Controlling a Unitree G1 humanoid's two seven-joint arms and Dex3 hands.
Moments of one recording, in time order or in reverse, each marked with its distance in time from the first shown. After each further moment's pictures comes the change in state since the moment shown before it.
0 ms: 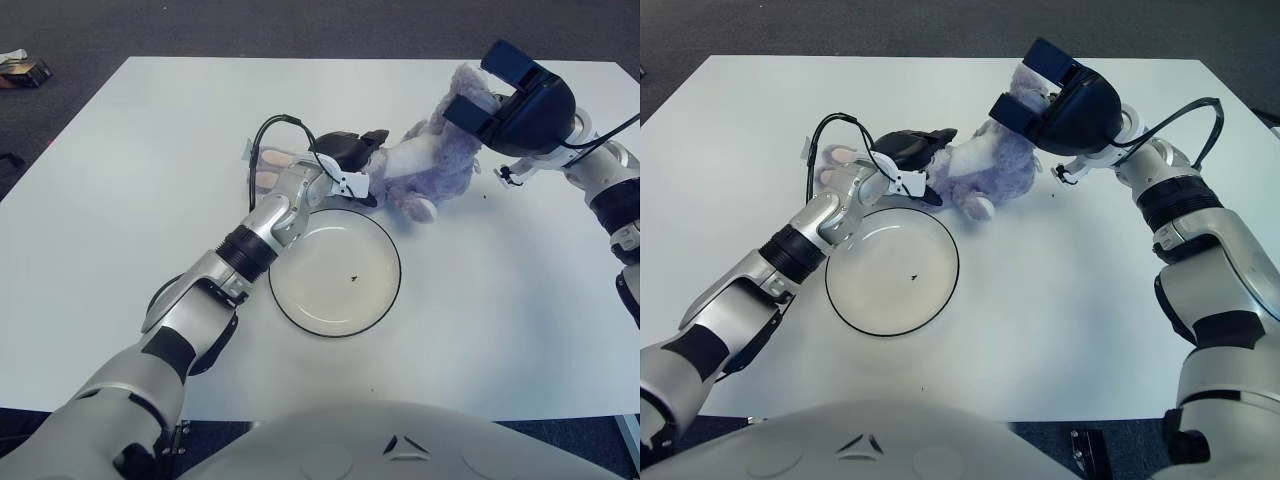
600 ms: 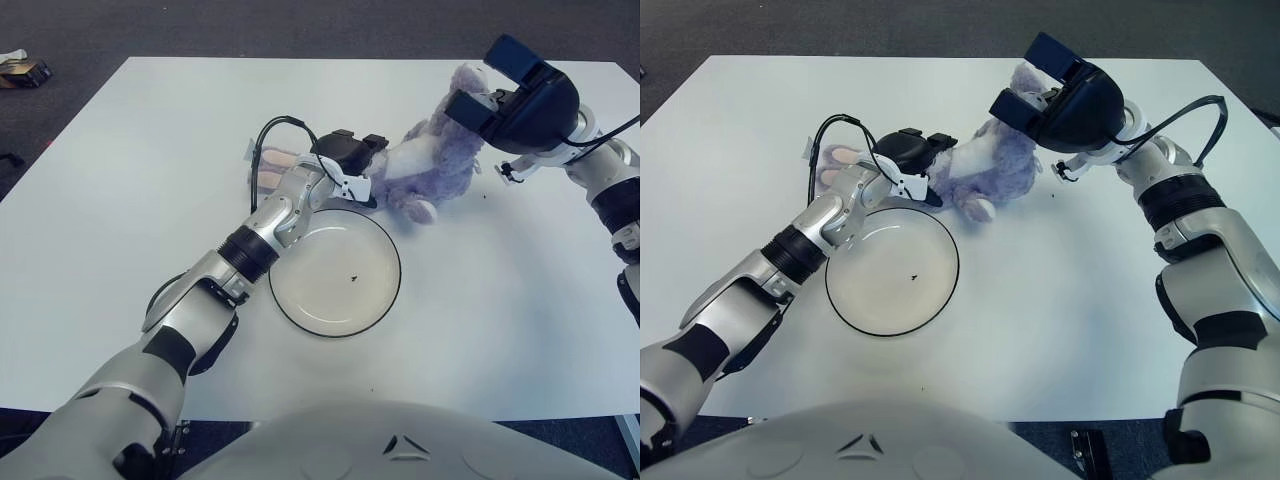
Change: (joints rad) left arm -0.014 -0.005 -0.004 0.054 0.007 -0.035 0.039; right arm 0.000 -0.010 -0.020 -0.022 0.000 -0.004 0.000
